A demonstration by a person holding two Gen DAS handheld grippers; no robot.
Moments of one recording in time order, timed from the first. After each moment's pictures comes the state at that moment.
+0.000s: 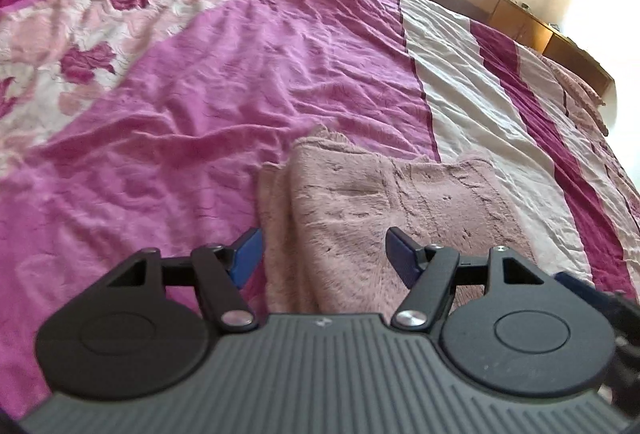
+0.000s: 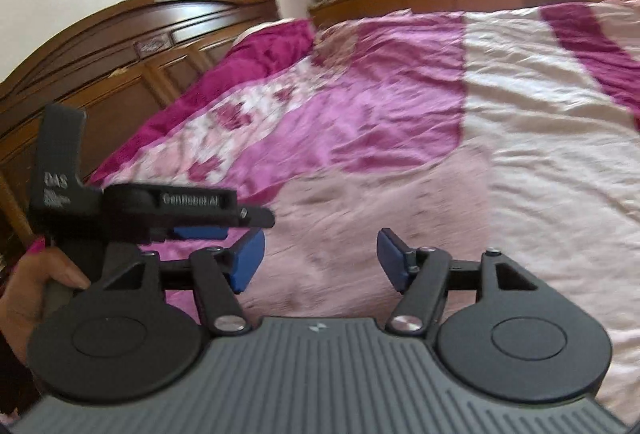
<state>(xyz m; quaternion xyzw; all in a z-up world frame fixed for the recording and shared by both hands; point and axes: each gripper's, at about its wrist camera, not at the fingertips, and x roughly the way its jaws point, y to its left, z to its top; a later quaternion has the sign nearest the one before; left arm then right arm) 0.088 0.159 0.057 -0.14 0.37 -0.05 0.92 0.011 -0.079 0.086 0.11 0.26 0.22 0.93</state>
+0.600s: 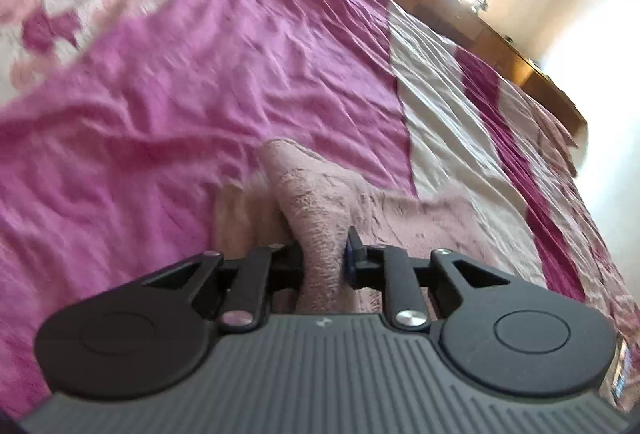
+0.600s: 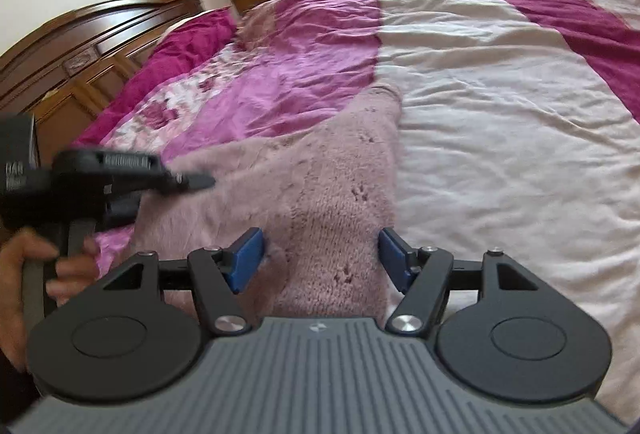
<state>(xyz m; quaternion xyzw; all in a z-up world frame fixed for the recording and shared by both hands) 0.121 0.172 0.048 -0.21 0.35 -0.08 0.91 0.024 -0.102 0.039 0.16 0.32 0.16 0.92</state>
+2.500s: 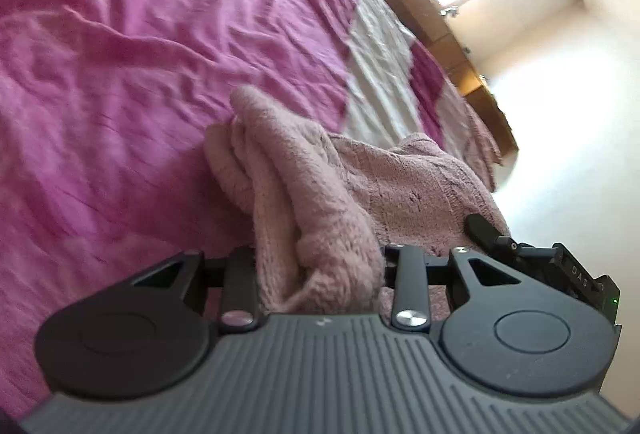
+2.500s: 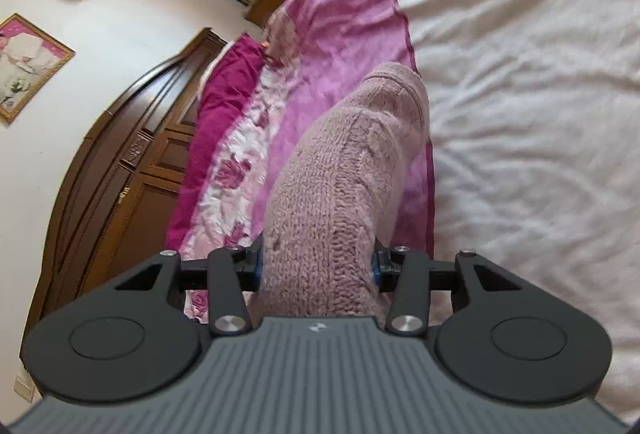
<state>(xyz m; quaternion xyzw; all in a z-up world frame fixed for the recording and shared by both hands) 0.089 0.170 0.043 -0.36 0.38 -0.18 0.83 0.106 -0.158 0.082 0.39 0.35 0.23 0.82</state>
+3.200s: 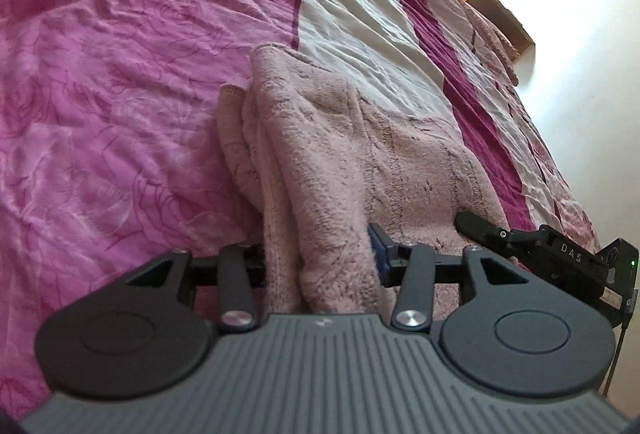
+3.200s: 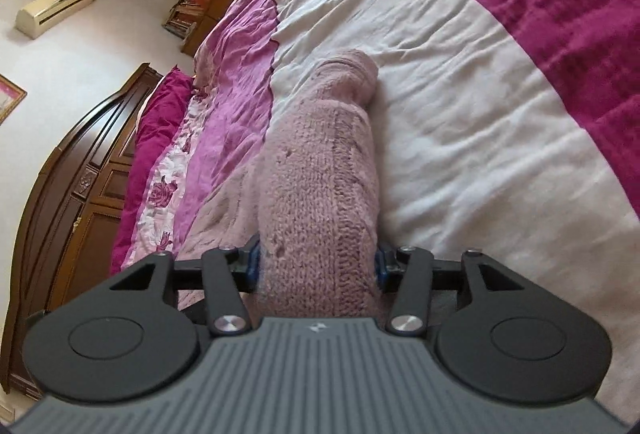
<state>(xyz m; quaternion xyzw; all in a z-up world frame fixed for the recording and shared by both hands) 0.056 0.062 0.018 -0.21 0.44 -0.20 0.85 0.017 -0.275 -0.007 0.41 0.36 0.13 0.83</state>
